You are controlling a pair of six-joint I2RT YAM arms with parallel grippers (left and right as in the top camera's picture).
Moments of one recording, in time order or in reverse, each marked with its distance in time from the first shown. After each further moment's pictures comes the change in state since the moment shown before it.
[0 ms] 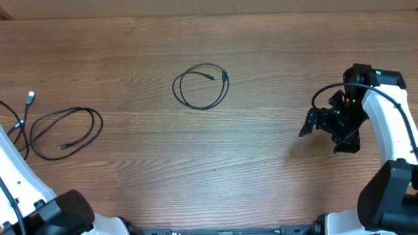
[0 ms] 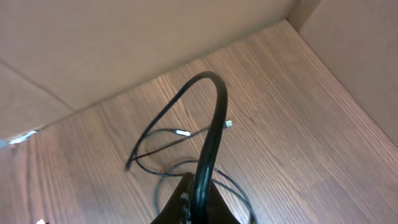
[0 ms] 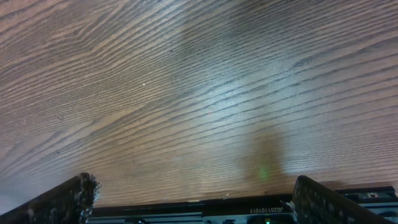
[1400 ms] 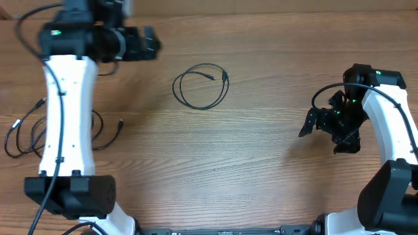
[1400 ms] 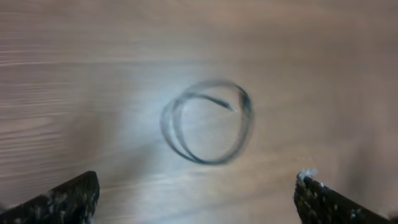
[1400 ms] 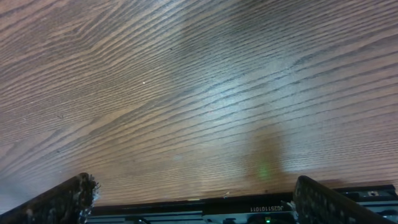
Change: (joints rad) left arm -0.628 0.118 0.000 -0.087 0.637 0.322; right arm 0.000 0.000 0.000 -0.005 -0.003 -0.001
